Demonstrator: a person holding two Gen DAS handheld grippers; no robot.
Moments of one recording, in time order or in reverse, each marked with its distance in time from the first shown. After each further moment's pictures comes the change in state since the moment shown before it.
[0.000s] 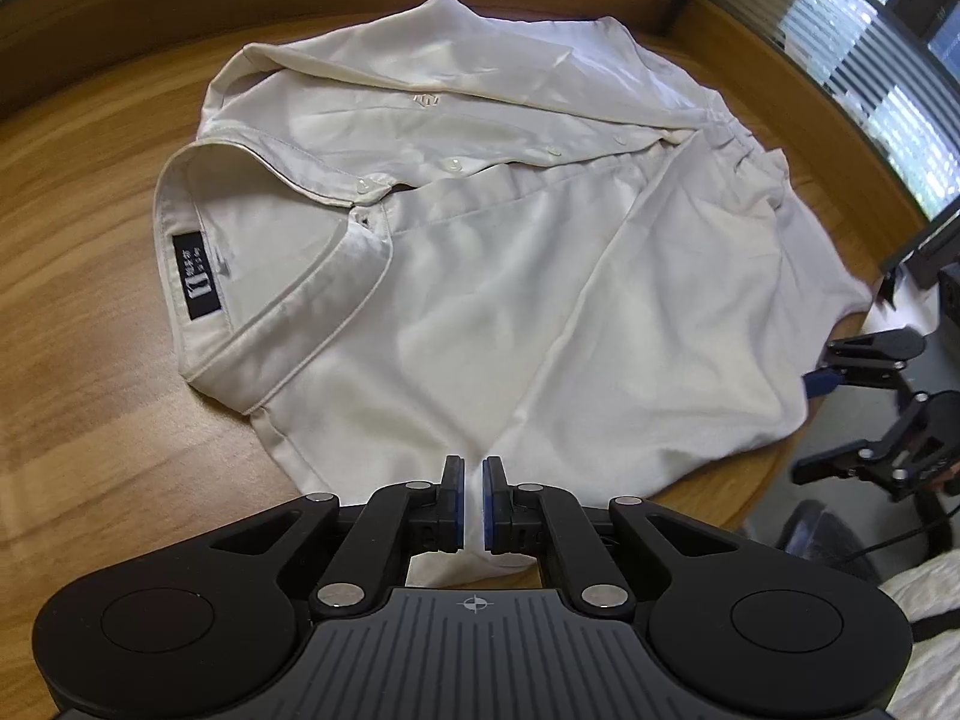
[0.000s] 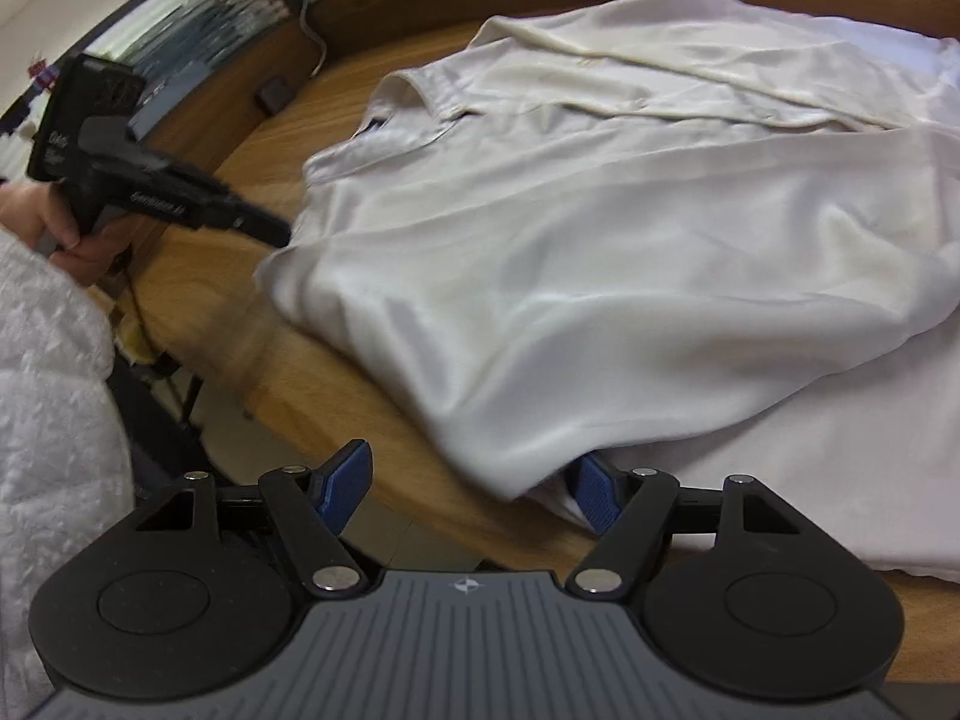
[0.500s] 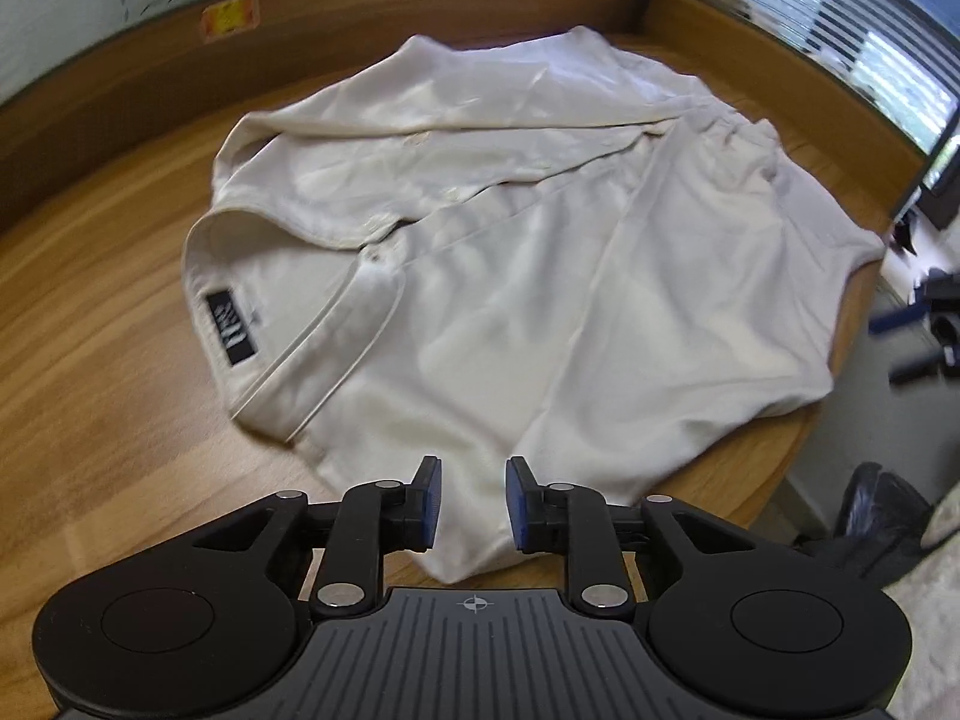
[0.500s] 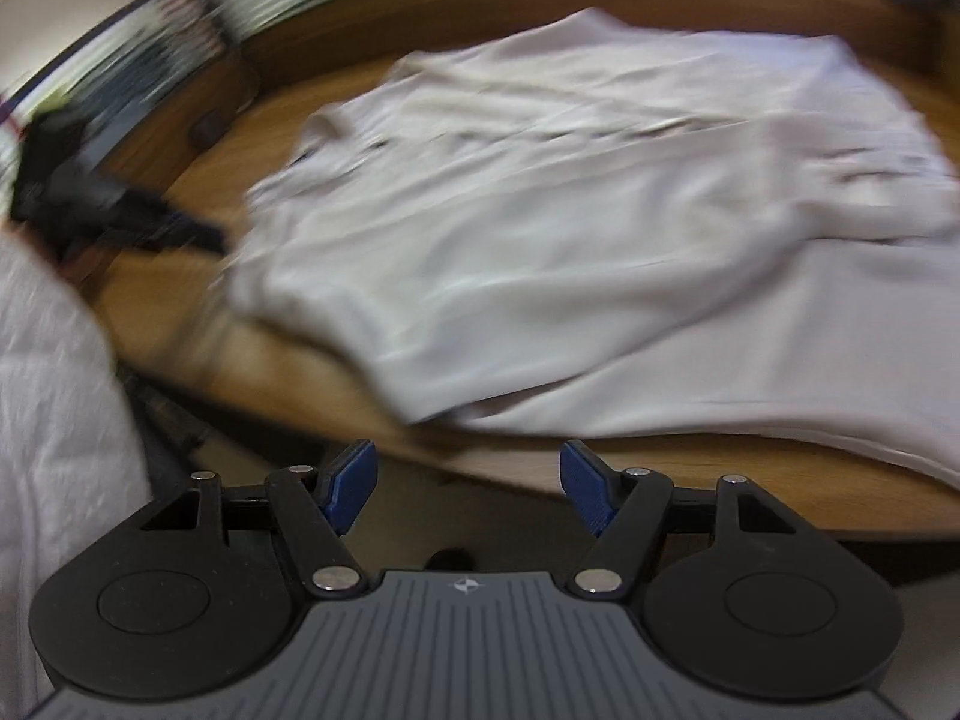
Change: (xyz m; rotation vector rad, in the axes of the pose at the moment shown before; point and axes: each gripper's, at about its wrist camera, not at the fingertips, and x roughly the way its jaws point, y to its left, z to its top) left arm -0.018 -0.023 -0.012 0.155 -0.070 0.097; right arm -0.079 -0.005 -0.036 0.108 -0.093 -0.233
